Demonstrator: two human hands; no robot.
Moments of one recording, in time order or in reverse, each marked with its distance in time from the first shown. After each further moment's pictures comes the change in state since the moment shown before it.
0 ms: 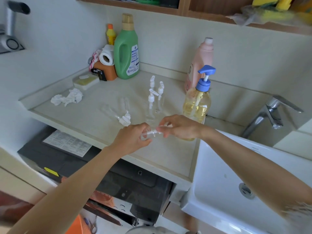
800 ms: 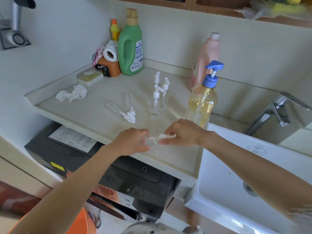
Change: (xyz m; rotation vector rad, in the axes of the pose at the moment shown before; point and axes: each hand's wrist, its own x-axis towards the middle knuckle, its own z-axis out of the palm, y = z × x) left_hand -0.014 -0.021 -0.002 -0.017 -0.302 -0.053; right_hand -0.005 -0.001 0.024 -0.458 0.002 -0.080
